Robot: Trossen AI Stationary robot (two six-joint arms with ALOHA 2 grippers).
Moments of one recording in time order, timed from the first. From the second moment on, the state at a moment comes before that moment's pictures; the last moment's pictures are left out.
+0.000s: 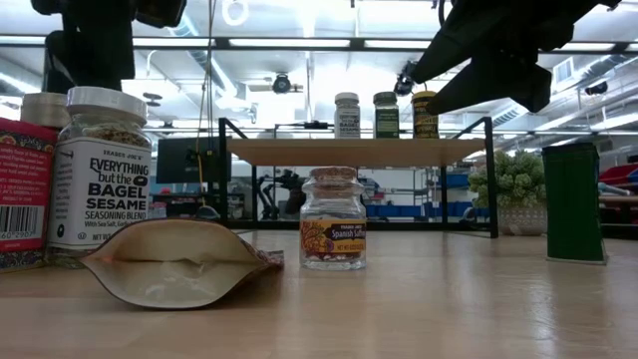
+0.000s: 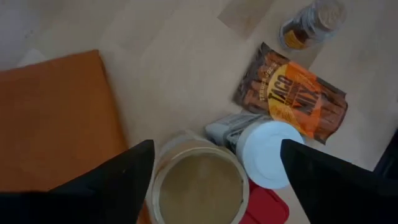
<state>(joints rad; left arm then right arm) -0.49 1.38 1.07 -0.89 -0.23 -1.13 0.58 1.55 0.94 -0.20 0.65 1.02</state>
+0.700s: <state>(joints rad) -0.49 1.38 1.07 -0.82 -0.19 -1.02 0.58 1.55 0.94 -0.20 0.63 1.02</state>
